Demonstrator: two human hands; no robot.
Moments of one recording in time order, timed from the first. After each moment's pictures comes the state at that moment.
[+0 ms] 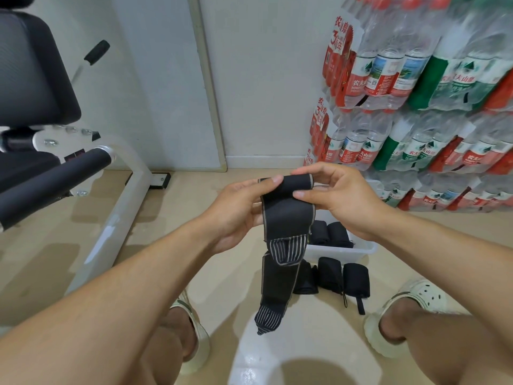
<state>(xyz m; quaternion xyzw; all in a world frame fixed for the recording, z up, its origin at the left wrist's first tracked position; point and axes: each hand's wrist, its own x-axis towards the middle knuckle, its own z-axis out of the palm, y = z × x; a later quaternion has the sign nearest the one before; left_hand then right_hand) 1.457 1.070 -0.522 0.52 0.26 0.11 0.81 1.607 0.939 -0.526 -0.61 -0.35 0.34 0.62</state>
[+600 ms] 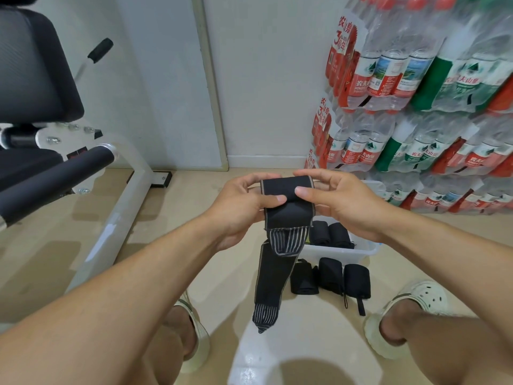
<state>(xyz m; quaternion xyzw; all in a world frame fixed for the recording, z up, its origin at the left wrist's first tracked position) 1.458 1.072 -0.525 0.55 0.28 0.15 0.78 1.614 0.938 -0.529 -0.60 -0.32 0.44 0.58</state>
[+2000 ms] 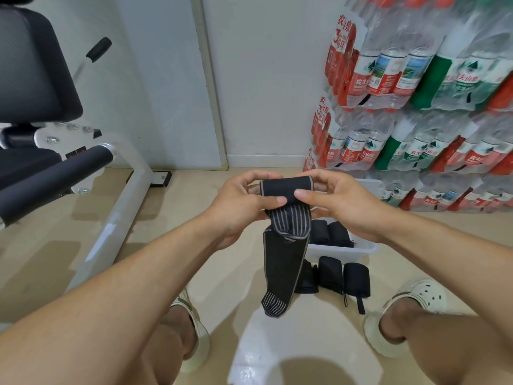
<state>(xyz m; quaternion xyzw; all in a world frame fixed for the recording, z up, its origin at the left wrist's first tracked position) 1.456 1.071 -0.524 0.59 0.28 0.15 0.74 1.611 0.935 -0.529 -0.63 -0.35 0.42 0.54</state>
